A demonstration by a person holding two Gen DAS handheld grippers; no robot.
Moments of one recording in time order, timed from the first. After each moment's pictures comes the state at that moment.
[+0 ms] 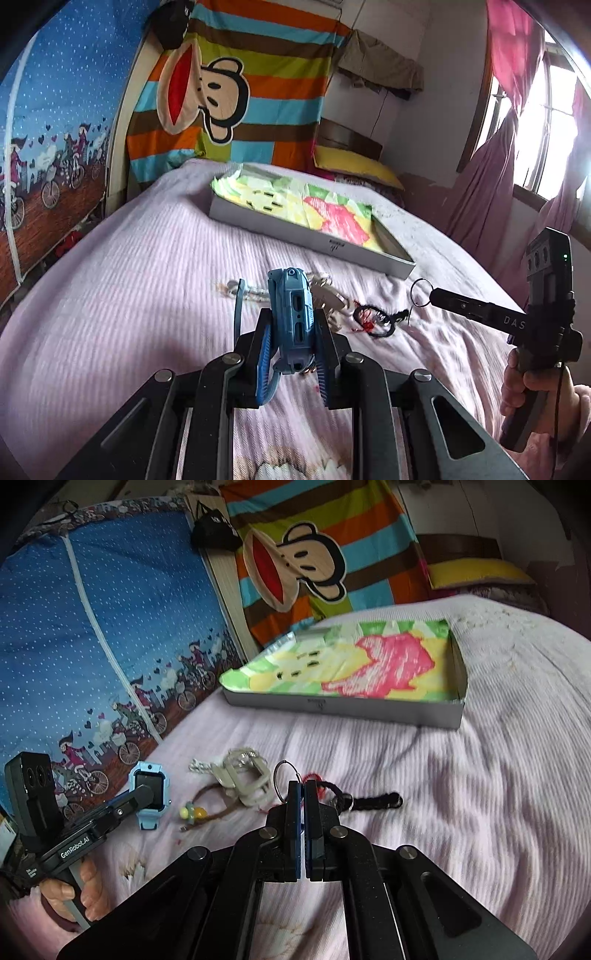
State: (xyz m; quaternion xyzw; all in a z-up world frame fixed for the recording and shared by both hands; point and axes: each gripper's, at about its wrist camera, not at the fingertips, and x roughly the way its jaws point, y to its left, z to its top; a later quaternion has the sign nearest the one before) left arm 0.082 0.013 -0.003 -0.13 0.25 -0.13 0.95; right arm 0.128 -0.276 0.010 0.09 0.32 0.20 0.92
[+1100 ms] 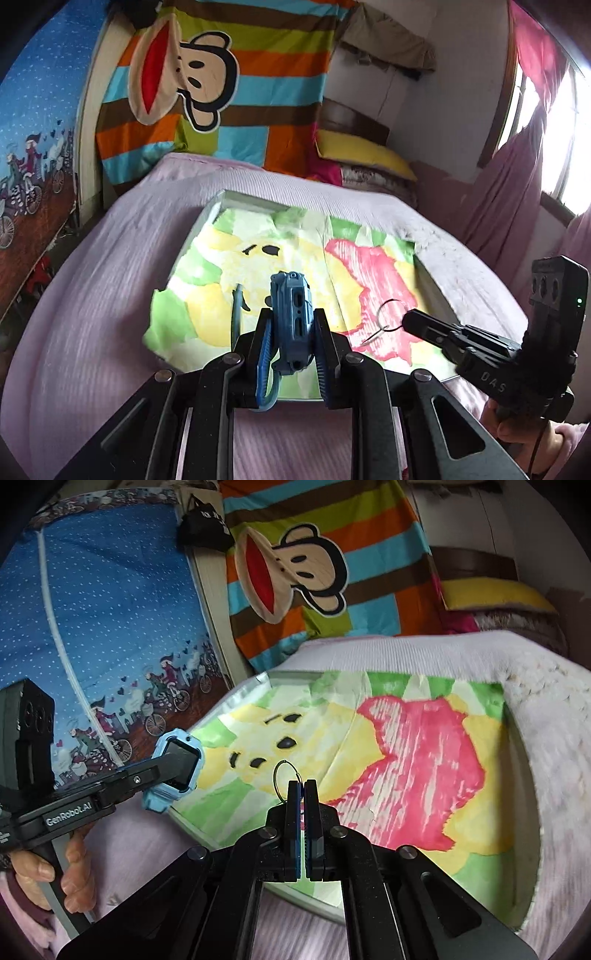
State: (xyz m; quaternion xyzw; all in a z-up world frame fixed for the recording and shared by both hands) left arm 0.315 0.003 0.022 -0.11 0.31 -0.15 0.93; right arm 0.310 -0.228 0.021 0.06 0.31 0.18 0.93
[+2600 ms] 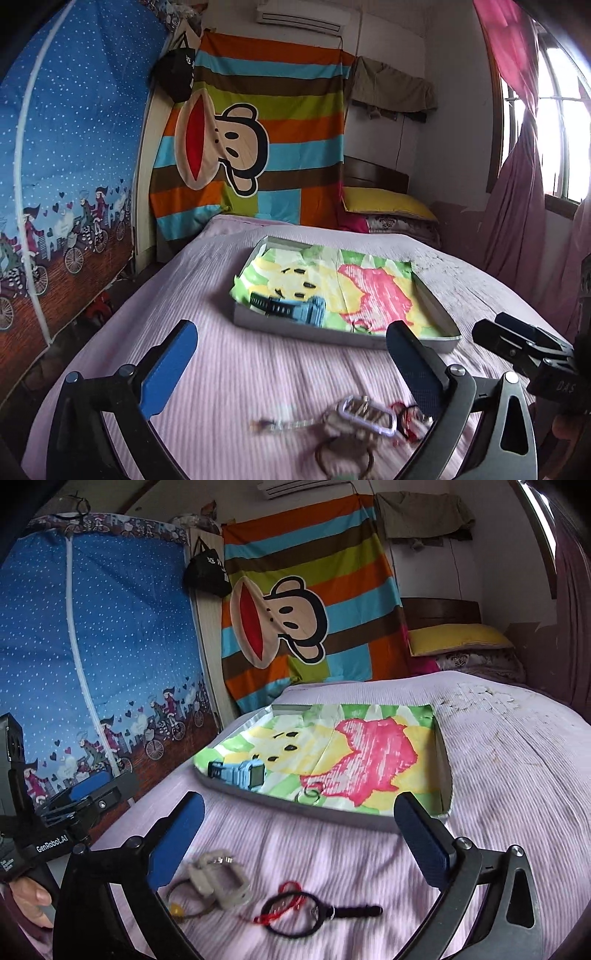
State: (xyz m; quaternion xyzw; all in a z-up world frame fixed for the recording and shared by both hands) left arm 0.145 0.013 0.049 -0.08 0.18 -0.06 0.98; right arm 0.157 -0.258 0.064 0.05 0.21 0.13 0.97
